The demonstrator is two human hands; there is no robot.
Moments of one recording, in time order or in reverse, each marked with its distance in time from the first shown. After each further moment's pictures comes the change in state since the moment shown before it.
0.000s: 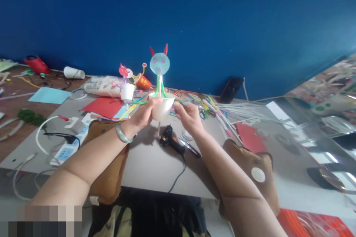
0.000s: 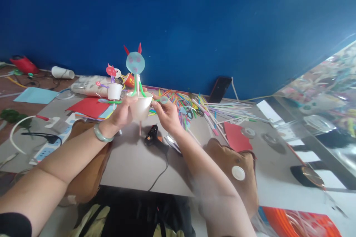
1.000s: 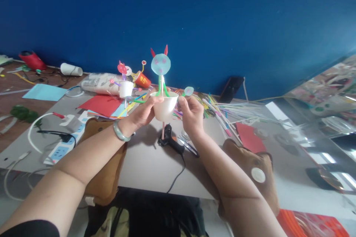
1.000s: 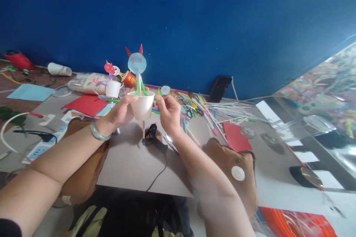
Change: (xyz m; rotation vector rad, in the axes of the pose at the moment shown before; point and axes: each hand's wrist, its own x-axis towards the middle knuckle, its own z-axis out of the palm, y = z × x) left_hand -0.001 0.001 0.000 -0.019 -0.115 -0.008; right_hand -0.005 0.000 0.008 -0.030 0.266 -0.025
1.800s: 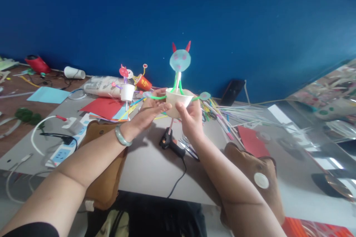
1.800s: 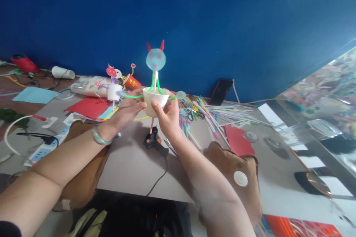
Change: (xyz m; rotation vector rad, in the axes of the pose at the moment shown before) left_hand -0.001 -0.004 -0.003 0.094 -0.024 0.100; right_hand -0.001 0.006 0.005 0.240 -0.064 0.037
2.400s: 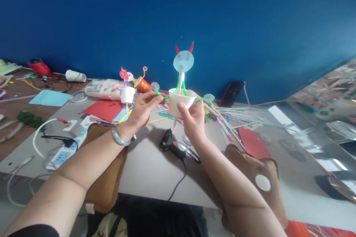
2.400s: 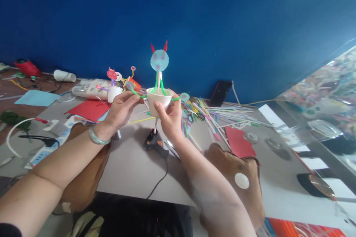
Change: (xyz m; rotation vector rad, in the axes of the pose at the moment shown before) left_hand 0.011 0.001 -0.010 0.063 0.243 0.168; right_hand 0.003 0.006 -0.005 0.064 0.027 -0.060
